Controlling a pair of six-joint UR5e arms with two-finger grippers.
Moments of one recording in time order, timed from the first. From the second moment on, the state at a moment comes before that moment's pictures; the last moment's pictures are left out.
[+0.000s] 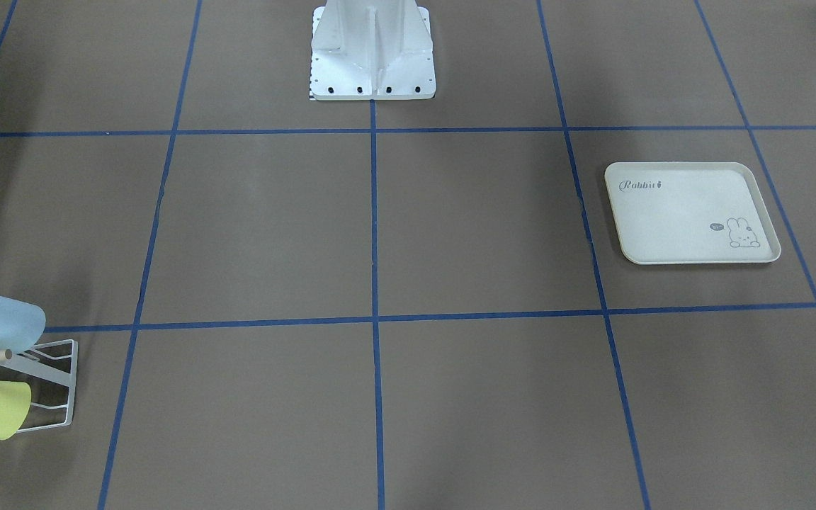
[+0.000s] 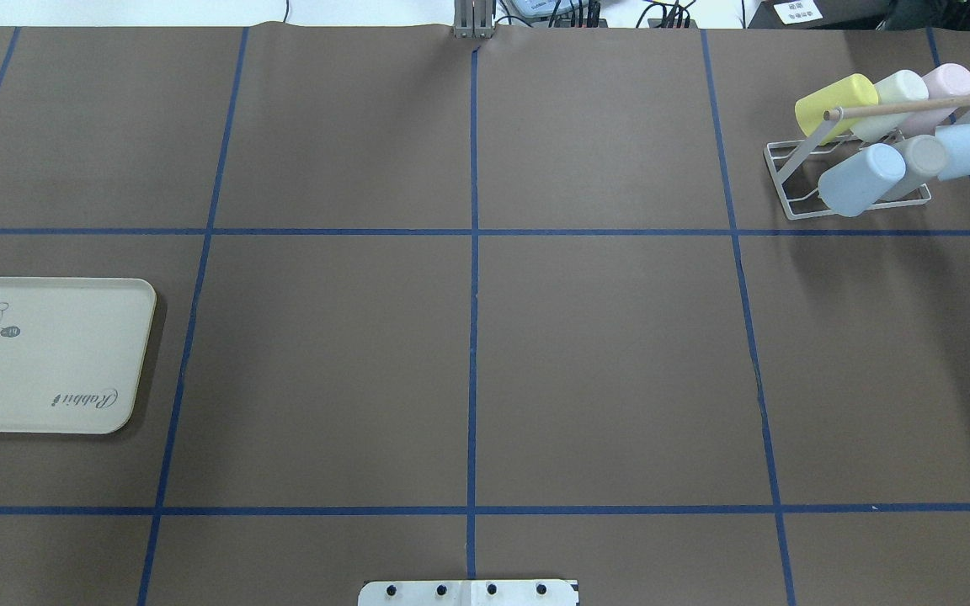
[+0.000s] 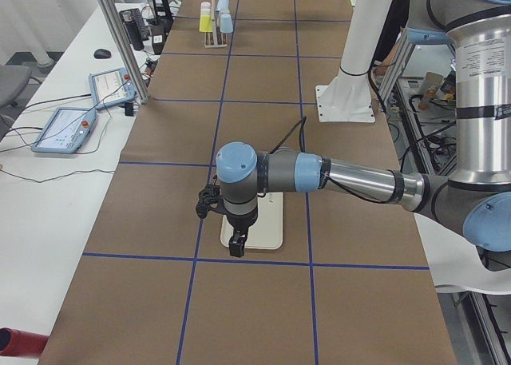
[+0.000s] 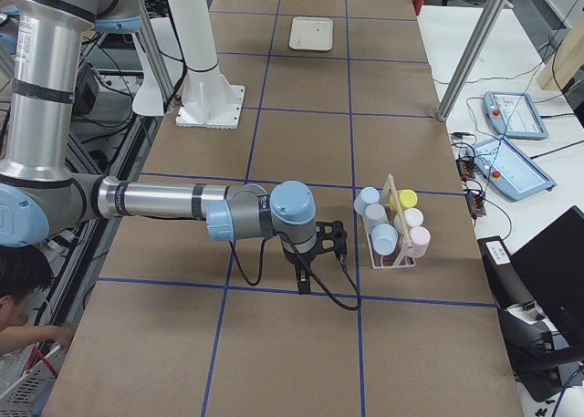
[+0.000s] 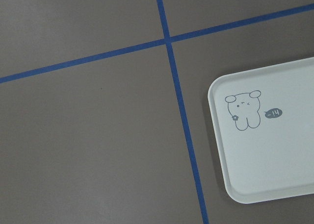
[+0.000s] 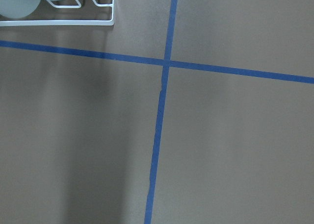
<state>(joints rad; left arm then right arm) -1.60 -1.44 -1.89 -1.35 -2.28 0.26 1.56 -1.79 1.79 -1.41 2.32 0.01</state>
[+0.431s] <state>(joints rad) -1.60 -1.43 -1.89 -1.34 -2.28 0.26 1.56 -1.79 1.79 -1.41 2.34 0.01</state>
